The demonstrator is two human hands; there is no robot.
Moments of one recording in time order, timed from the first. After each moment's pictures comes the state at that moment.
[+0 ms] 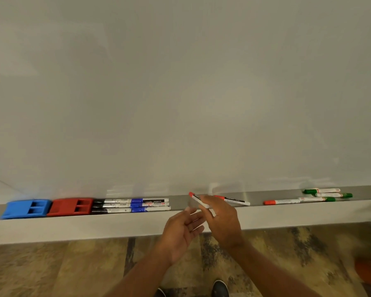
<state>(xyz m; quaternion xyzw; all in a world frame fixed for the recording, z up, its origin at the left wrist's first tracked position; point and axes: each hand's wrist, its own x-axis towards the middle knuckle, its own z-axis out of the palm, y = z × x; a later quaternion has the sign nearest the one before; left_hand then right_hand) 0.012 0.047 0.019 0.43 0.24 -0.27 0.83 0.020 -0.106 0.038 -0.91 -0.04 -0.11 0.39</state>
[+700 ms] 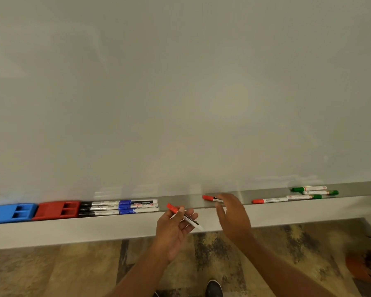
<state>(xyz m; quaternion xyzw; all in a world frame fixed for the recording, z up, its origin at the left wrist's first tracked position) 0.017 0.019 0.012 0.42 0.29 -0.18 0.84 0.030 -0.184 -0.001 -0.94 0.02 -0.10 0.32</state>
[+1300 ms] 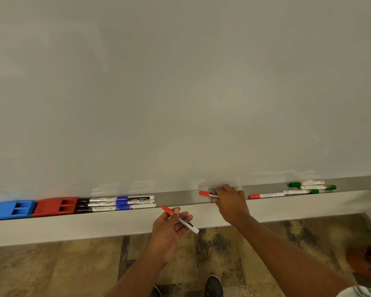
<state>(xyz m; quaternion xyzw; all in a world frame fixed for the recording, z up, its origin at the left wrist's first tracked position) 0.000 0.019 0.005 0.44 0.32 -0.17 0.83 0.071 -0.217 -0.021 -1.00 -0.05 0.07 0.04</state>
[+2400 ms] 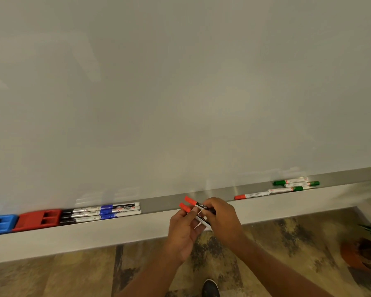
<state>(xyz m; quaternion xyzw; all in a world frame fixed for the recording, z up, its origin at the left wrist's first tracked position) 0.007 -0.071 0.015 0.43 0.23 -0.21 0.85 0.012 -0.217 0.029 -0.91 0.01 0.01 0.42</state>
